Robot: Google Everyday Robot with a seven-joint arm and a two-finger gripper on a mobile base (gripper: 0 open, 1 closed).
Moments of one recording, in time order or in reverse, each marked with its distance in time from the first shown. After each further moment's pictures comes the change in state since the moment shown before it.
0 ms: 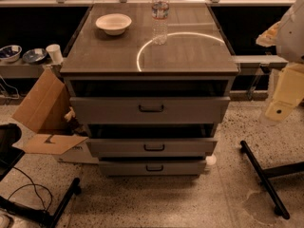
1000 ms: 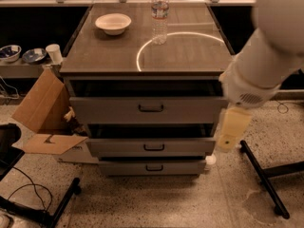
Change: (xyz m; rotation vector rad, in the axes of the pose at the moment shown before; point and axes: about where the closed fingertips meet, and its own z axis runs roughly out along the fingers) arm -0.025 0.024 0.101 -0.042 0.041 -0.016
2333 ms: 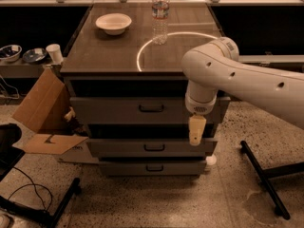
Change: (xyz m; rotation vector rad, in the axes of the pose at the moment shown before) arm -0.015 -0.077 0.202 -0.042 0.152 -0.099
